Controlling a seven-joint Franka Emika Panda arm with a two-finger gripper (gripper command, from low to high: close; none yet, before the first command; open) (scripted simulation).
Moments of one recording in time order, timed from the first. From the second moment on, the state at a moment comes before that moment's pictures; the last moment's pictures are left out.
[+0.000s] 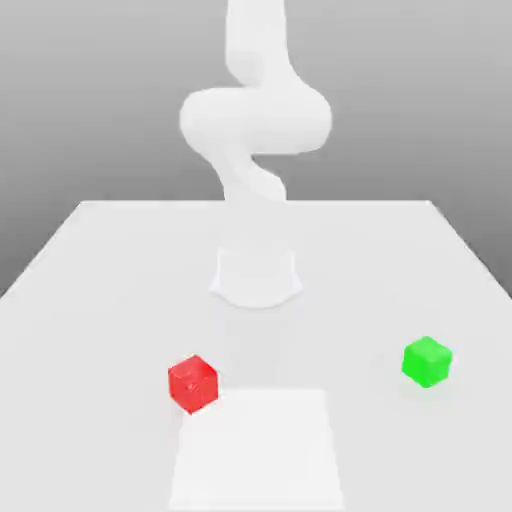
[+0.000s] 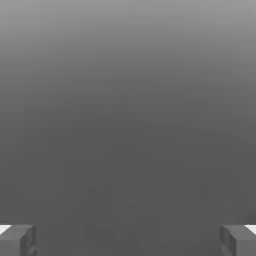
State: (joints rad) arm -0.03 -0.74 0.00 -2.37 0.00 2.35 0.85
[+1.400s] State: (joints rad) arm -0.18 -0.12 0.06 -2.92 0.02 2.81 1.24
